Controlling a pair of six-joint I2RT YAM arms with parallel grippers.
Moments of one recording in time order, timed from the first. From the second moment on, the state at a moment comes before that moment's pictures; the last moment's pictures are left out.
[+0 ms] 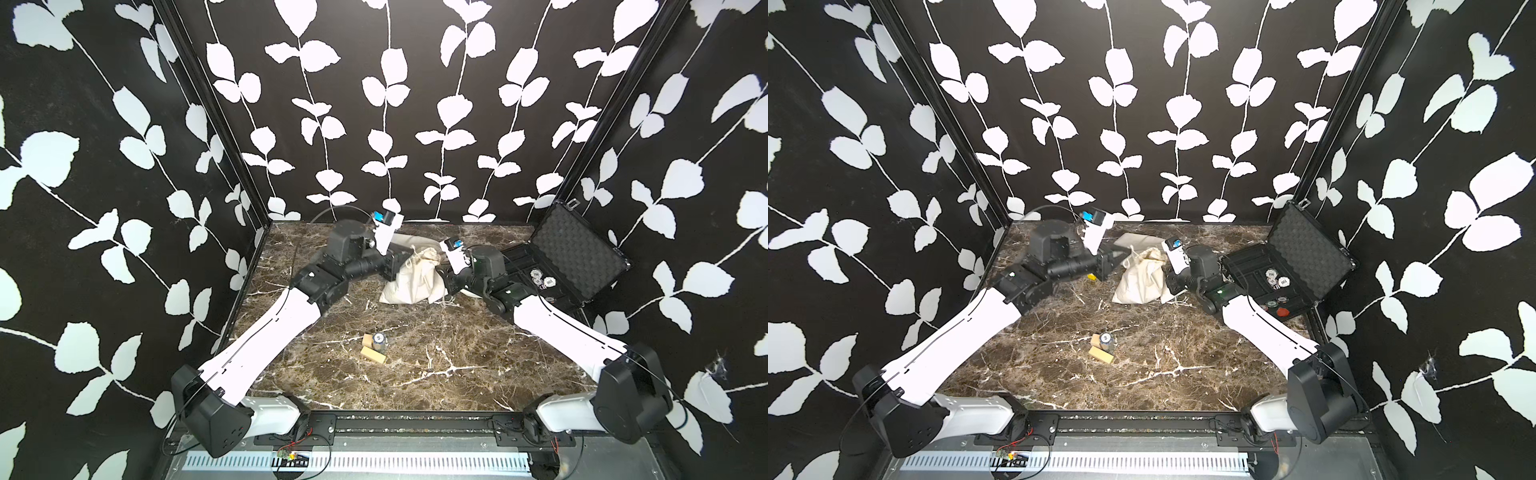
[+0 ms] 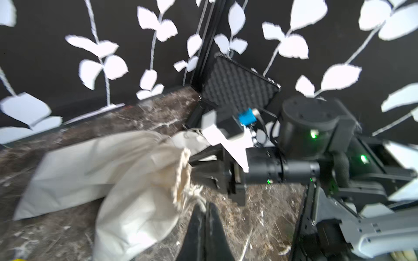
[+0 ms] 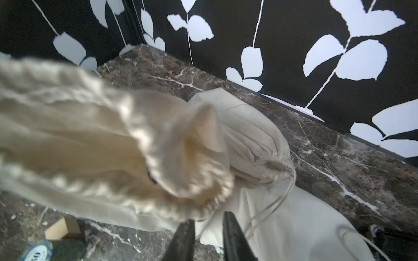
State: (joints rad) left arm -0.64 1.31 1.36 -0.35 0.38 -0.21; right arm 0.51 1.37 0.97 -0.06 -0.19 -0.07
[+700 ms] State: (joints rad) left arm -0.63 1.41 1.51 -0.33 0.46 -0.27; right arm 0.62 1.41 1.08 0.33 -0.39 -0.01
